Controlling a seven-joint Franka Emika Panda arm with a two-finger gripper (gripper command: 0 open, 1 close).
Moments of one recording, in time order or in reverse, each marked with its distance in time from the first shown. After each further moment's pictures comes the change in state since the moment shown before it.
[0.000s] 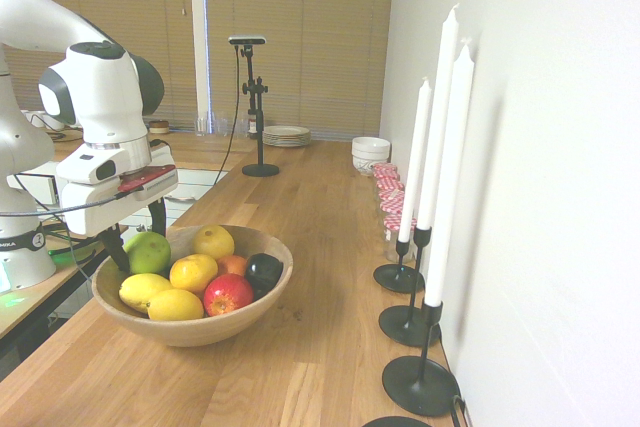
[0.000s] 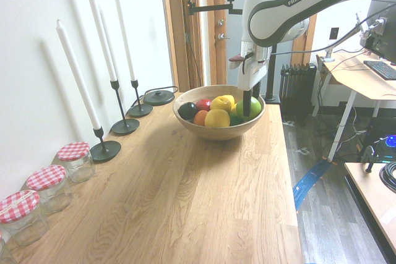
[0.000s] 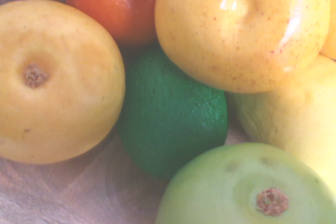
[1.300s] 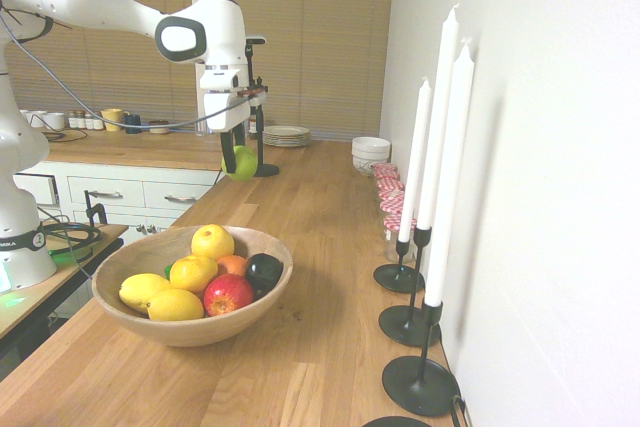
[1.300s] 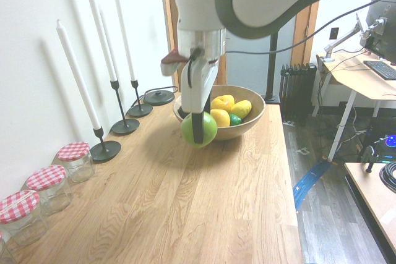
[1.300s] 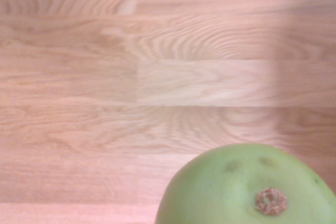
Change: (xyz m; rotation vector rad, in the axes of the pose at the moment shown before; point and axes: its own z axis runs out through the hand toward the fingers) arm -0.208 -0.232 -0.052 -0.034 0.075 -0.294
